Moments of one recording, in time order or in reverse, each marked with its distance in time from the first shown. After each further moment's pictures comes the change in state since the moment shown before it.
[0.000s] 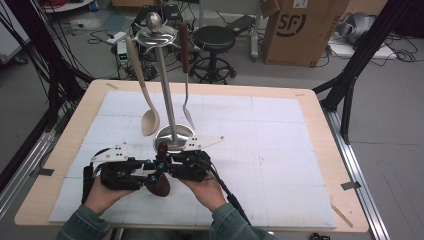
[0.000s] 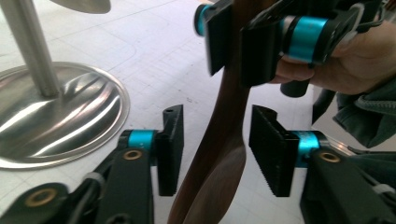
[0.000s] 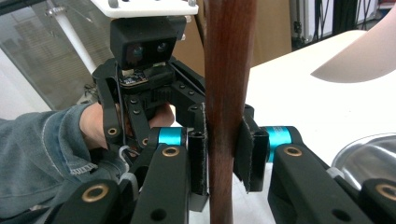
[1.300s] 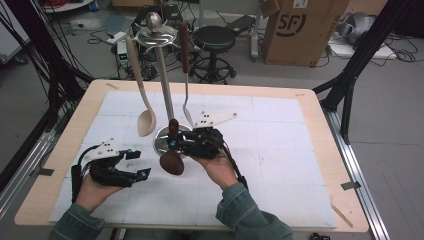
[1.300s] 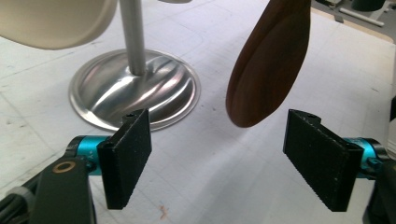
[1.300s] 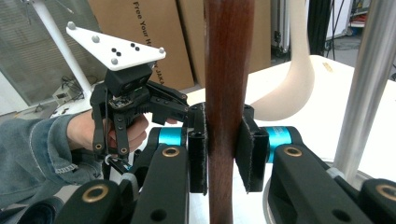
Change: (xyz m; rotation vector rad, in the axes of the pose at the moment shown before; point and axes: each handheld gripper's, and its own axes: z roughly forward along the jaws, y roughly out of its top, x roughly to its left) left arm 0.018 -0.008 -0.020 0.017 0.215 0.000; right arm -0.026 0.049 -0.028 0.010 -0.055 -0.076
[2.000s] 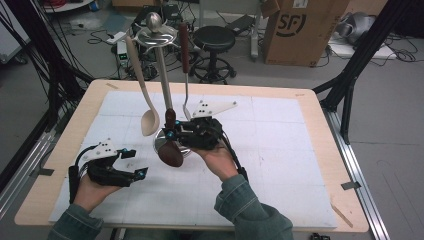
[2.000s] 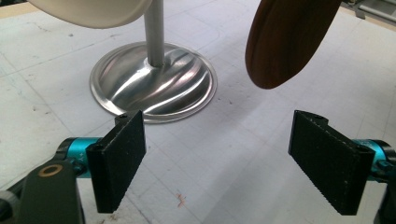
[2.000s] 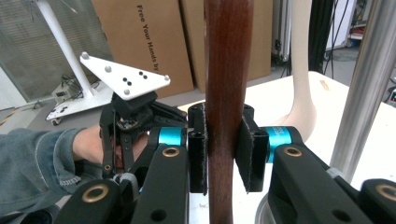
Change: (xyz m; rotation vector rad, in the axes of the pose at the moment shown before) left arm 0.004 -0.005 -0.001 0.012 0.053 -0.012; right arm 0.001 0.028 -0.002 -0.008 0.004 -0.043
